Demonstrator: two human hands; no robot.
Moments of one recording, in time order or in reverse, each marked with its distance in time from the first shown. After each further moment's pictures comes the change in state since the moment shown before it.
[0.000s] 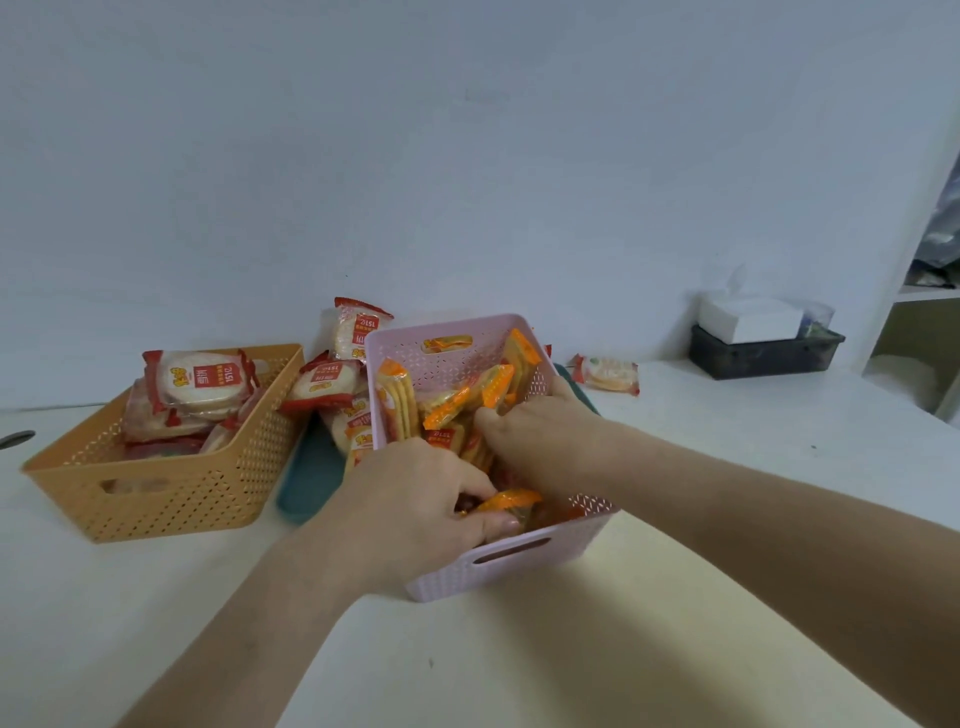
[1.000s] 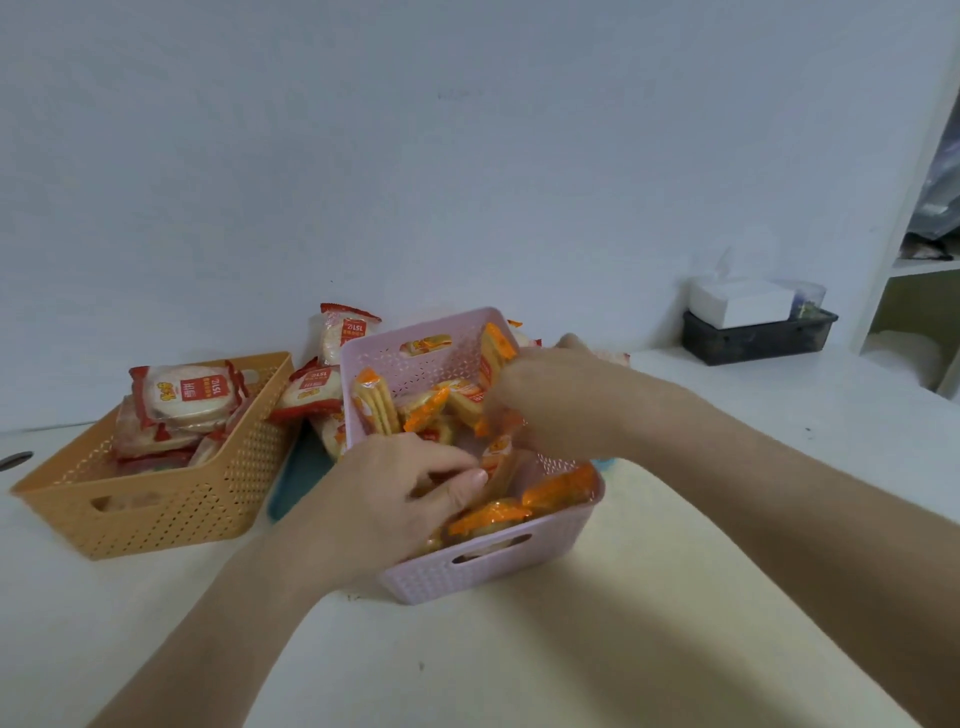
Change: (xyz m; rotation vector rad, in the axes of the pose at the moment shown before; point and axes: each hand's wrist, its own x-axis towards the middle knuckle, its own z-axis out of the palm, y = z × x) left_hand -0.001 -0.005 -0.002 -0.191 0.110 0.040; right_hand -0.018 0.025 -0.029 0.129 0.095 -0.034
